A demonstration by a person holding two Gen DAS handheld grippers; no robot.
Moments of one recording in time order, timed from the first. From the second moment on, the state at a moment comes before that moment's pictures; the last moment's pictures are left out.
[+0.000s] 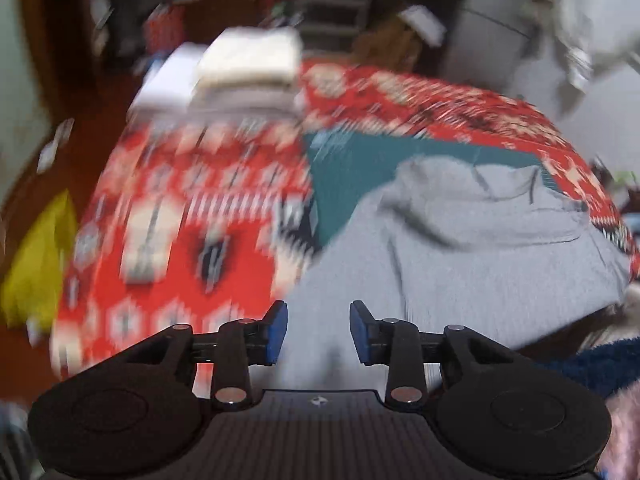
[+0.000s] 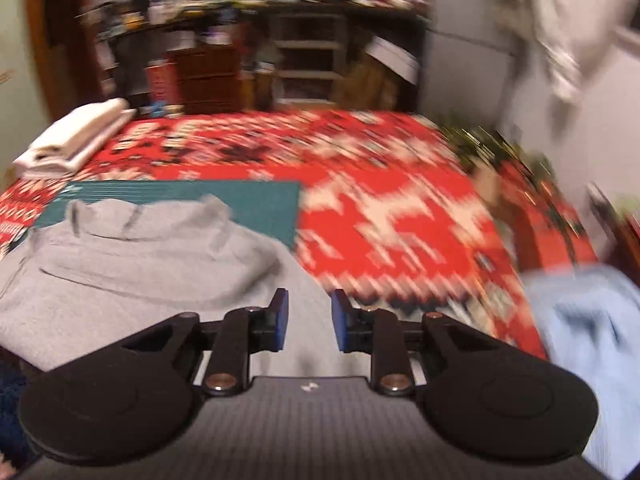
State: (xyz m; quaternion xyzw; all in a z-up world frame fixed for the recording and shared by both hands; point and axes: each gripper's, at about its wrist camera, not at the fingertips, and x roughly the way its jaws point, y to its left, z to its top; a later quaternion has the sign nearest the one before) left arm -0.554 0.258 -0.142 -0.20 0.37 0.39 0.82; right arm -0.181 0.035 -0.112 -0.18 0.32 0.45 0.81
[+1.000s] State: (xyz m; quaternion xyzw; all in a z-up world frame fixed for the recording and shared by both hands) left arm -0.392 0.343 -0.209 -0.10 0.44 0.22 0.86; right arm -0.138 0.209 -0.185 -0.24 0.35 0.58 0.70
